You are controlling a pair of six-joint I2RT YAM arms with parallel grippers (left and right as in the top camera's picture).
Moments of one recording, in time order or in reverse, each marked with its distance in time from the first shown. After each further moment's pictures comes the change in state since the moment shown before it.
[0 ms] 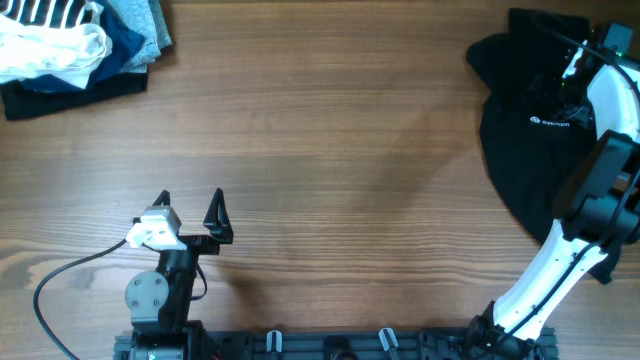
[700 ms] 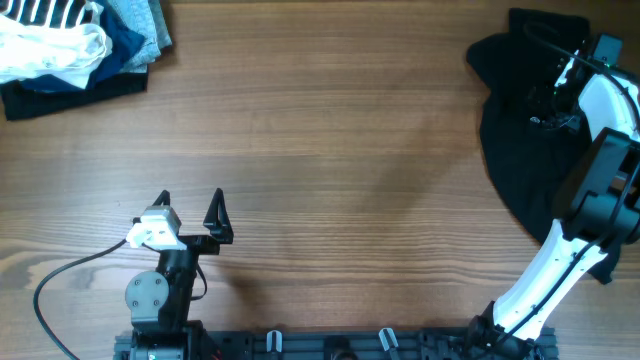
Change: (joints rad) left arm 0.000 0.000 0.000 0.000 0.000 0.000; right arm 0.001 0.001 -0.097 0.102 -0.003 0.011
